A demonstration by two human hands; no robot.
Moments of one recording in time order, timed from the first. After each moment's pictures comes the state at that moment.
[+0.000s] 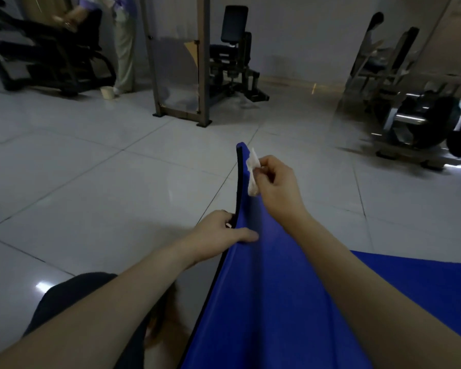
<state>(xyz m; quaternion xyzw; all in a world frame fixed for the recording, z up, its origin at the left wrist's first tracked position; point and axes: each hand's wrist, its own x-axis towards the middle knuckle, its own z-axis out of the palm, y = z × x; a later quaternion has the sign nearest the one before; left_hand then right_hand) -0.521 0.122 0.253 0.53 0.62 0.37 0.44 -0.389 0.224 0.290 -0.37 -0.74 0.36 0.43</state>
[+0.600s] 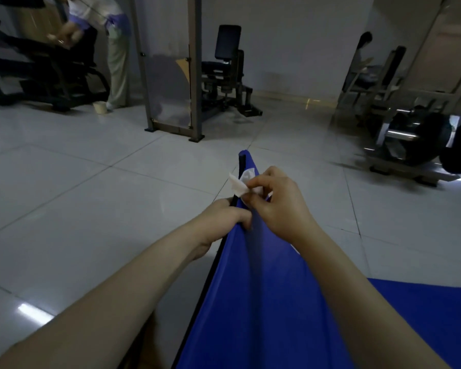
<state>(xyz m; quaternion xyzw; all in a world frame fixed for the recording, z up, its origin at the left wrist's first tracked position) -0.499 0.207 0.301 0.47 0.61 0.41 0.49 -0.359 0.280 0.309 -0.35 -0.84 0.22 0.36</state>
